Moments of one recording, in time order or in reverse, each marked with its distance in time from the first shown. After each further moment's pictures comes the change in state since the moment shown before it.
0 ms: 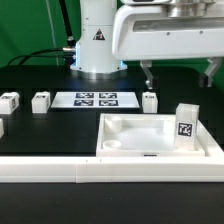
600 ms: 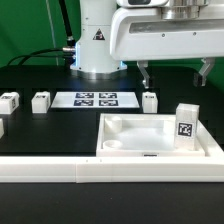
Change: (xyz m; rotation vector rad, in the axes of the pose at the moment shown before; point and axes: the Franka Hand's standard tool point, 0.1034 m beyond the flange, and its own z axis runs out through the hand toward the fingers) arm -0.027 -0.004 0.006 0.000 0.015 -0.008
